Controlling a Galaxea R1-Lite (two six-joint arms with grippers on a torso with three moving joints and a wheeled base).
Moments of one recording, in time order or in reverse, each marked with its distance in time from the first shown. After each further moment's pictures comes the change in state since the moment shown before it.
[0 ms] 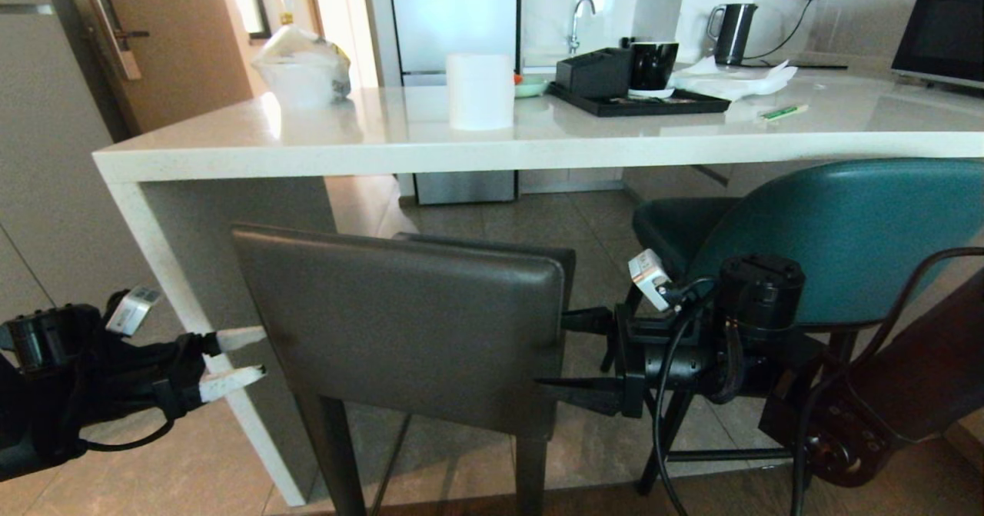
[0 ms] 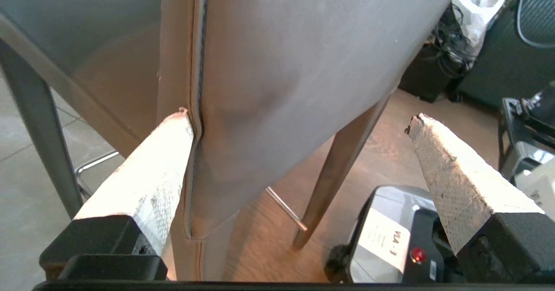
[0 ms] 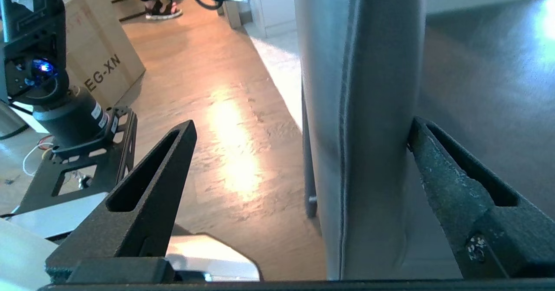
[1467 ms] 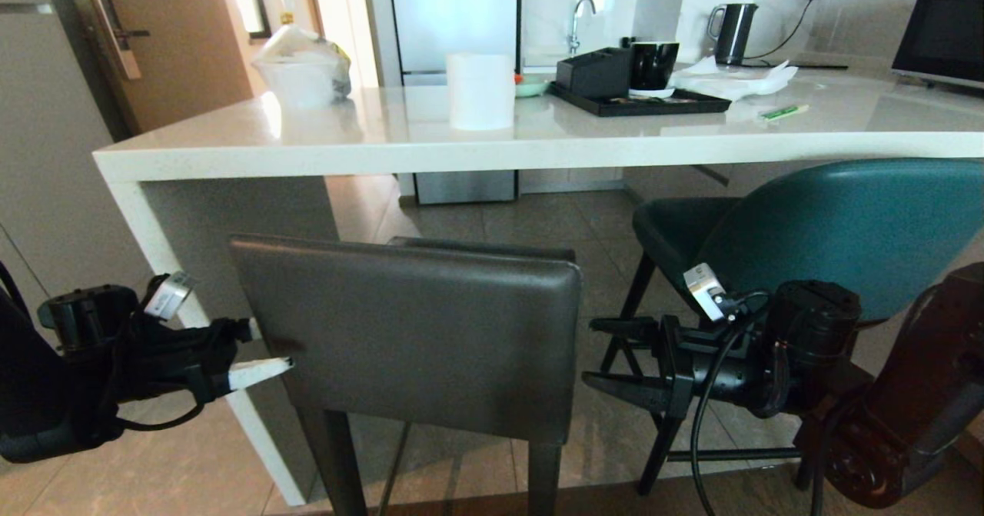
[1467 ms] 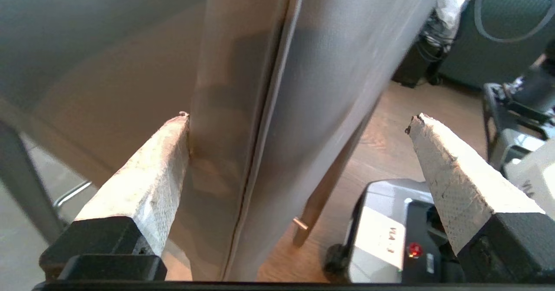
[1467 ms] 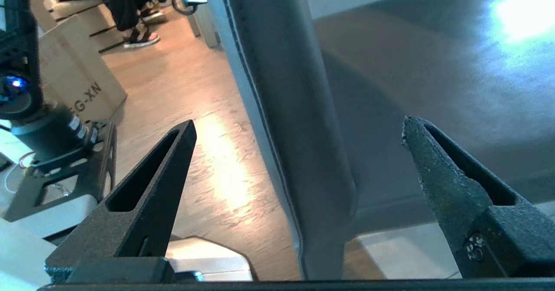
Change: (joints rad) left arm -0.097 0.029 -0.059 -0.071 0.000 -0.070; right arm -0.176 0.073 0.168 -0.295 0.046 0.102
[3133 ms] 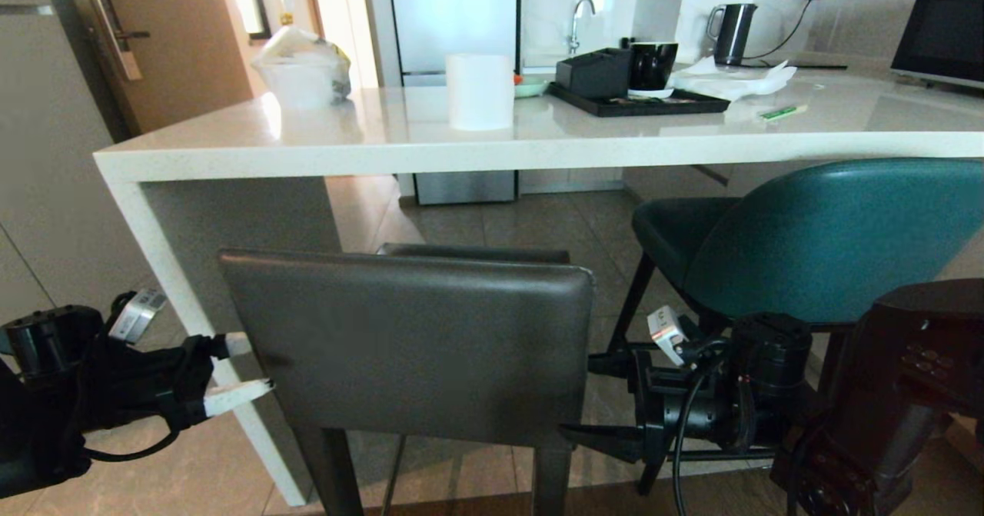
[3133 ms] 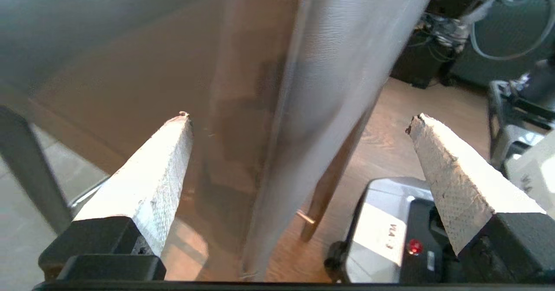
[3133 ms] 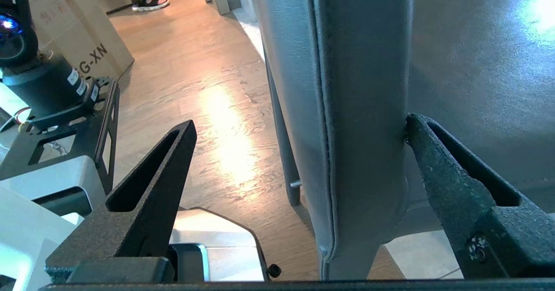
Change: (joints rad) left arm 0.067 -0.055 0.145 -0.081 -0.001 0.038; right arm 0.108 0.086 0.039 -0.006 -0.025 -0.119
